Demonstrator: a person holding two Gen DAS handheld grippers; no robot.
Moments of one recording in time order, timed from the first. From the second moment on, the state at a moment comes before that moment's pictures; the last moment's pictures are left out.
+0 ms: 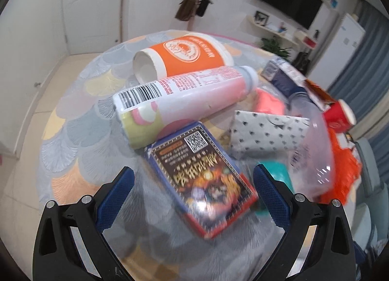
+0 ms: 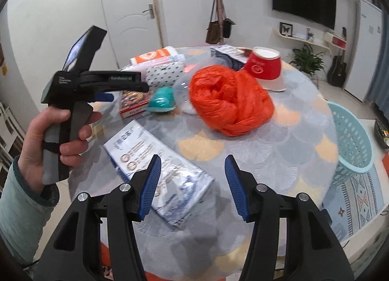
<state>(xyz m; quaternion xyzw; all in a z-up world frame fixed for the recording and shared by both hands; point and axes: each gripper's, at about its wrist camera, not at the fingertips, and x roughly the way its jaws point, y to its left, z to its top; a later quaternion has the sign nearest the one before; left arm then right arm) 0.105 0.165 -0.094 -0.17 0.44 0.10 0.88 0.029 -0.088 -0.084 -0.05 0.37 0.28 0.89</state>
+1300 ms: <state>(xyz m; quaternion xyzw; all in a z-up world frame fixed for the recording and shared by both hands) 0.044 0.097 0.001 -0.05 0.33 -0.03 0.94 0.134 -0.103 -0.071 0.02 0.37 0.19 0.91</state>
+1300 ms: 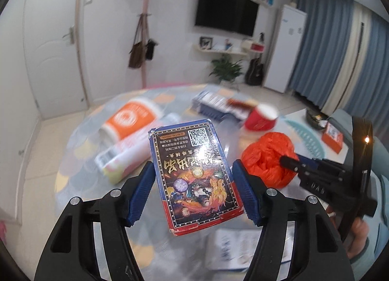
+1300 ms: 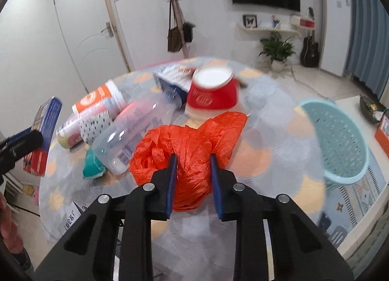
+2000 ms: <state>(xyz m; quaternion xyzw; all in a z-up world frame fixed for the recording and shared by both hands) 0.177 -0.104 0.049 0.05 0.30 -0.17 0.94 0.208 -0.298 -0.018 0.13 0.32 -0.01 0.94</state>
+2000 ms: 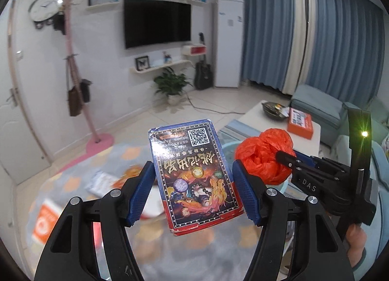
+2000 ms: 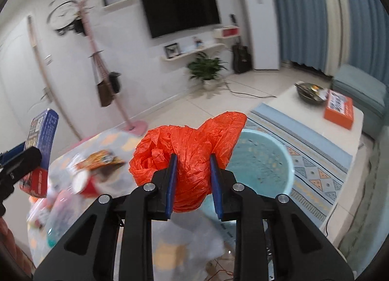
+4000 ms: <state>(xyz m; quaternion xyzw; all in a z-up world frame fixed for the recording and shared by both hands) 0.068 0.088 0.109 -0.05 0.28 -0.01 0.96 0.158 -0.183 0.005 0.10 0.32 0.10 0.94</state>
